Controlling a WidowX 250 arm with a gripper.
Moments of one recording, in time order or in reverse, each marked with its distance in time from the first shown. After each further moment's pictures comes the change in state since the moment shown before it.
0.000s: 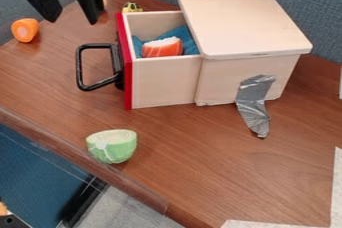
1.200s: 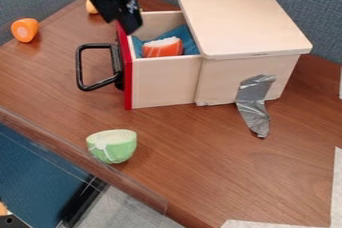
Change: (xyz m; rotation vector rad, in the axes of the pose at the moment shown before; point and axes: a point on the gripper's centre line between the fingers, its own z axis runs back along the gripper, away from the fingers) arm 0.037 -0.036 -0.062 -0.205 0.007 -0.605
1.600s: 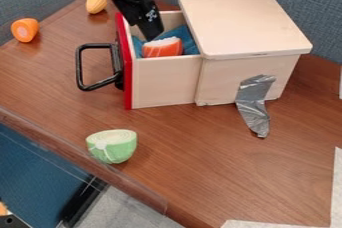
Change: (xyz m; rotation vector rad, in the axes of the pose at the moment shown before) arm 0.018 -0.016 -0.009 -0.019 -0.054 -0.111
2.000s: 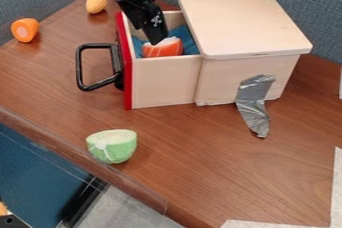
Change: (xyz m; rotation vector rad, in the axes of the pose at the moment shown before) arm 0.002 0.006 -0.011 -0.003 0.002 -0.014
